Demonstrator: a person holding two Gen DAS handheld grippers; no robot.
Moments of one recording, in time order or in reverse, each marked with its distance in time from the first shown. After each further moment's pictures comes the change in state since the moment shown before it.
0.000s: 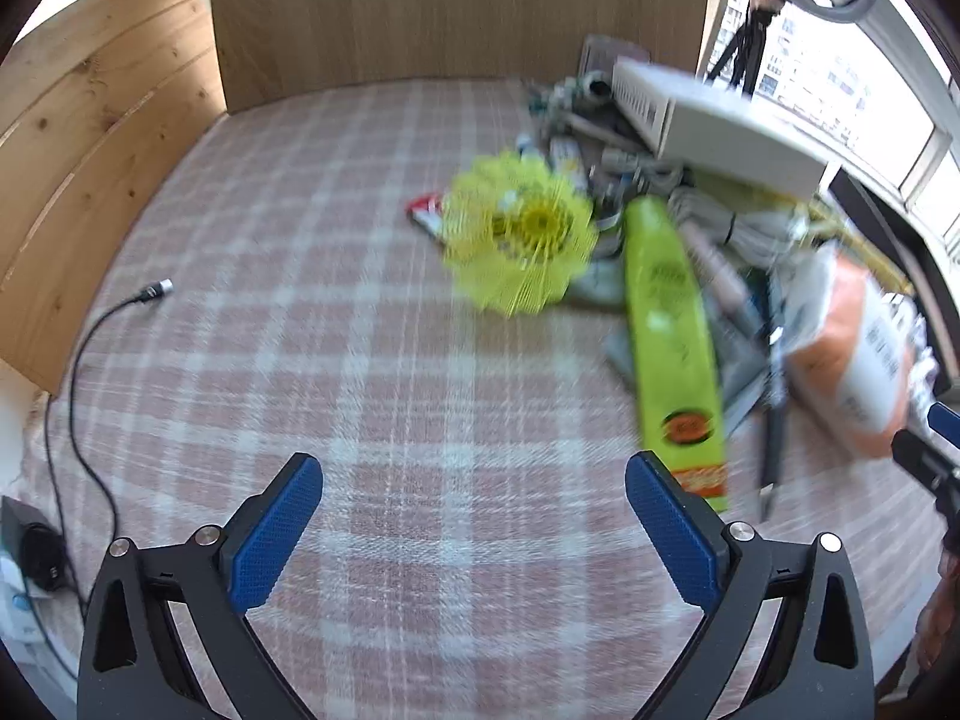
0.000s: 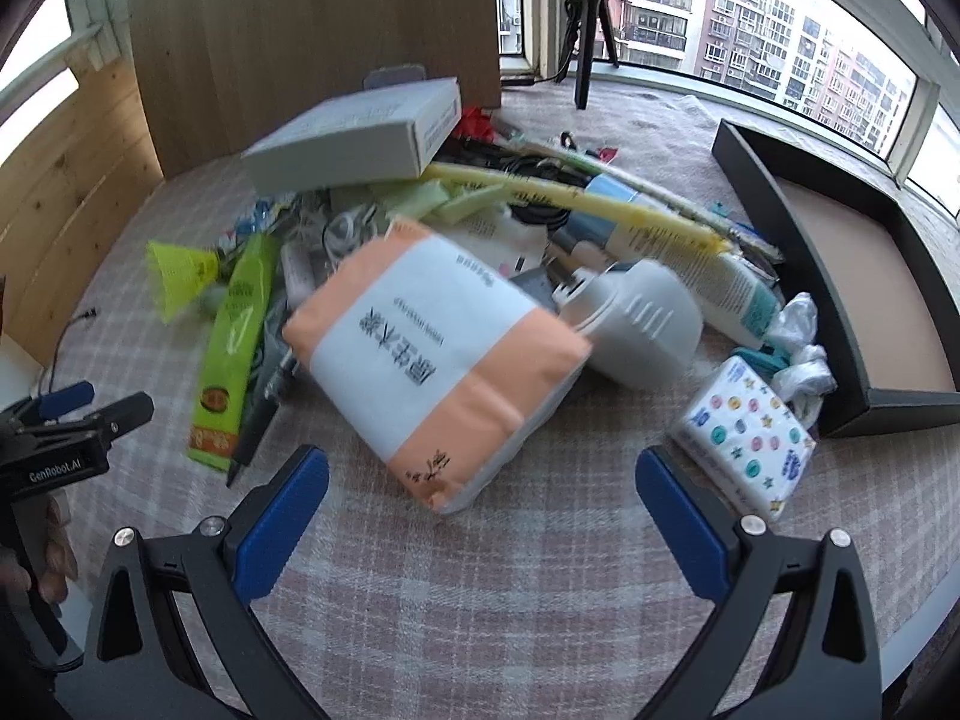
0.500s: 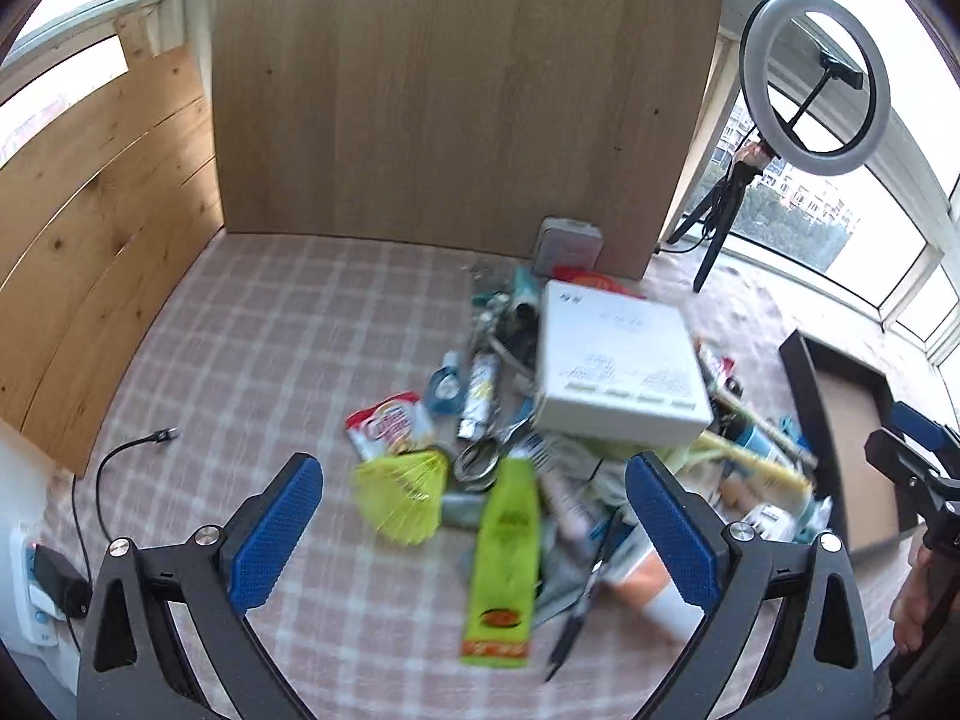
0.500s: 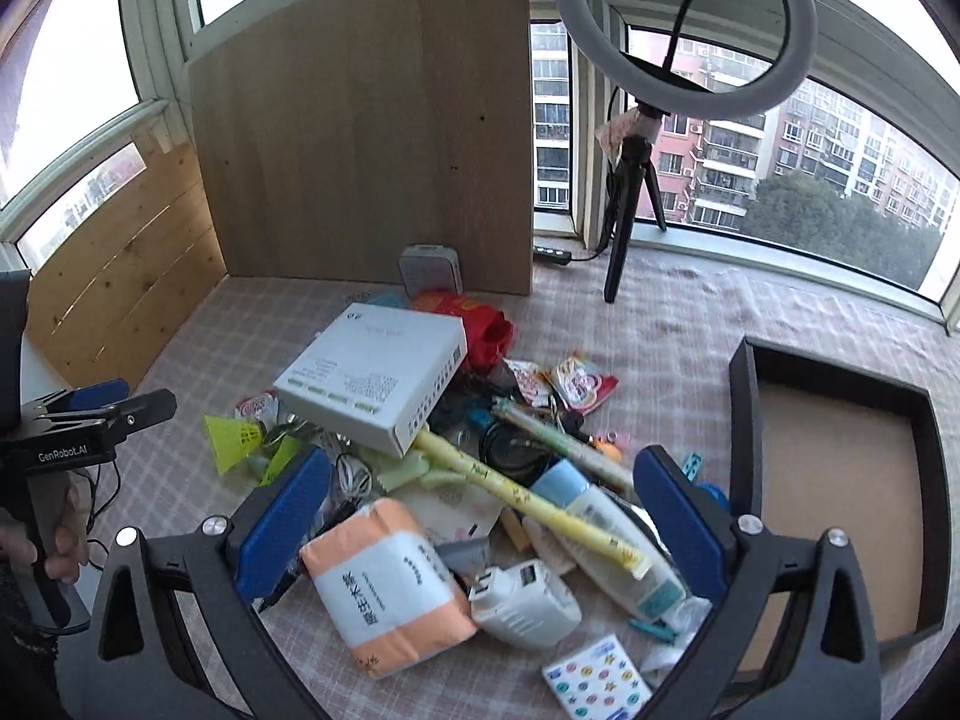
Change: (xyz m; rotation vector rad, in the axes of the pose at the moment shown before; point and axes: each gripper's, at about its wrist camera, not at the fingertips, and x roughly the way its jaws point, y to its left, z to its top) left arm -0.065 -0.058 0.112 -0.121 -0.132 -0.045; right arm -0.045 -0.042 0.149 -0.180 -0.142 0.171
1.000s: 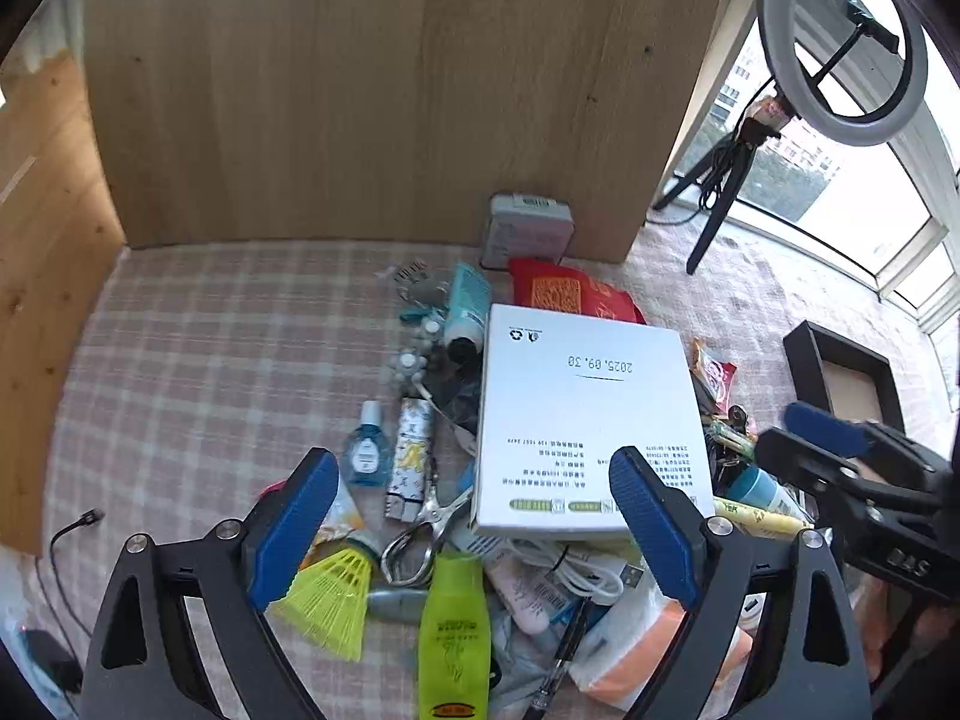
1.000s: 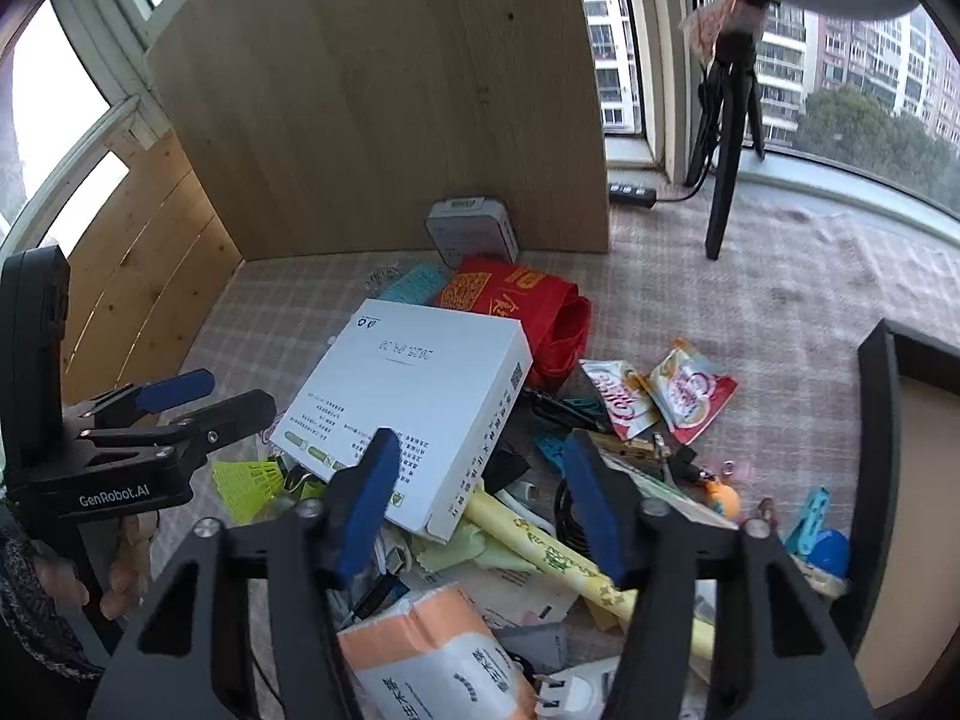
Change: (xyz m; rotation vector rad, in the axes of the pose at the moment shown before) left arm 0.083 -0.022 0.050 0.049 0.162 -0.062; right arm 0.113 0.001 0.038 0.127 0.217 0.200
